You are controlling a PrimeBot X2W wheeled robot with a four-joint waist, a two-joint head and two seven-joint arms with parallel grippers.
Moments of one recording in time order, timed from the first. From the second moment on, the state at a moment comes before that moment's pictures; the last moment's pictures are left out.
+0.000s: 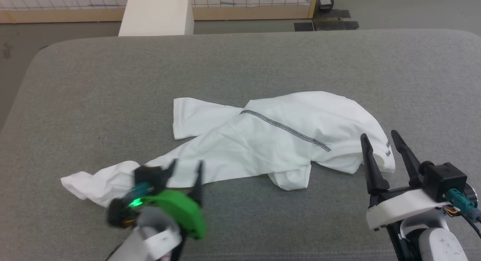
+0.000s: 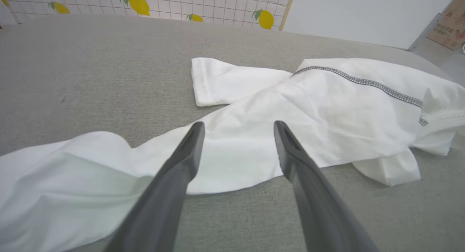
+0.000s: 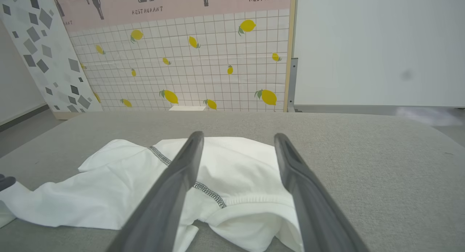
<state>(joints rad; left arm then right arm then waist) -0.23 0.34 -0.57 0.18 -0.65 0.22 -0.09 -0.06 -0.05 -0.01 0.01 0.12 0.13 -0.10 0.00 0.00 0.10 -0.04</state>
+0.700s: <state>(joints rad) -0.58 0.27 -0.82 0.54 -0.53 0.10 0.39 -0.07 -0.05 0.01 0.05 0.17 0.13 -0.15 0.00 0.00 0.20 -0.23</state>
